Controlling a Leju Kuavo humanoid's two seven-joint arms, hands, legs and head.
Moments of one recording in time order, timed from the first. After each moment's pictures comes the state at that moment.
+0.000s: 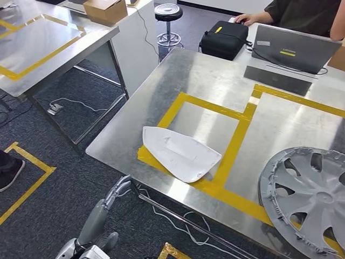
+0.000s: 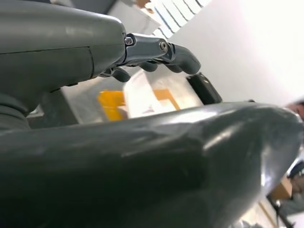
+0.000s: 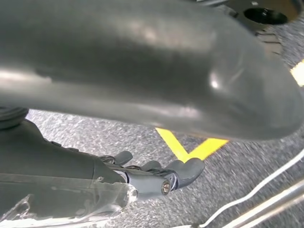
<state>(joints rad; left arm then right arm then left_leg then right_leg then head) 0.41 -0.10 -0.15 -1.85 -0.72 0.08 -0.46 -0.05 0.23 -1.18 -0.37 1.57 -0.15 -0.12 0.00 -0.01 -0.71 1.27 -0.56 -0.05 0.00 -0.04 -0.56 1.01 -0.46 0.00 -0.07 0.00</state>
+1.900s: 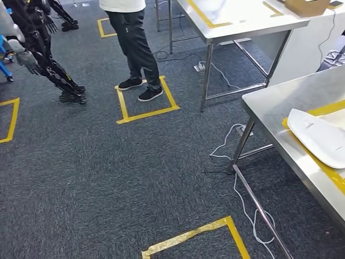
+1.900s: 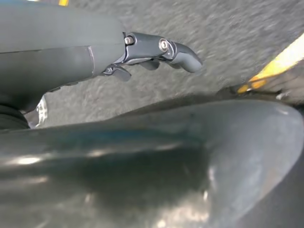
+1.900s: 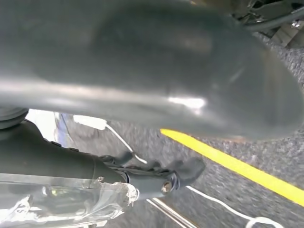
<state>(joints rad) 0.03 -0.33 1.08 -0.39 -1.45 -0.02 0.02 0.13 0.31 -0.71 -0.71 1.57 0.02 0.02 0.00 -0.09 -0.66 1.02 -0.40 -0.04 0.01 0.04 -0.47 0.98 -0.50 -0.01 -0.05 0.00</state>
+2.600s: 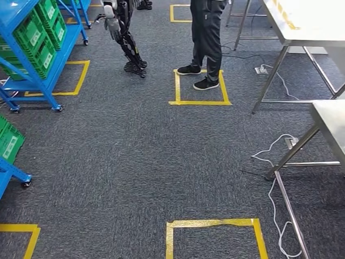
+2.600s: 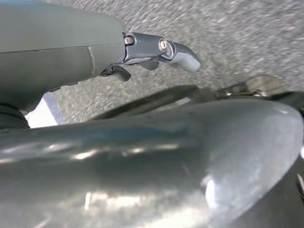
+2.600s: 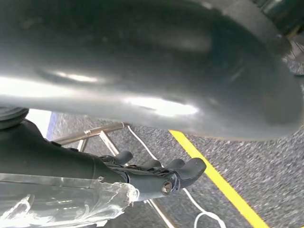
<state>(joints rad) 0.02 -0.33 1.10 -0.37 -1.46 -0.01 0.02 0.23 0.32 -0.55 -0.86 1.52 0.07 0.05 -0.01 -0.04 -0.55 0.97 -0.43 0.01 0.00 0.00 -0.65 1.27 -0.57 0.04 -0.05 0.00</state>
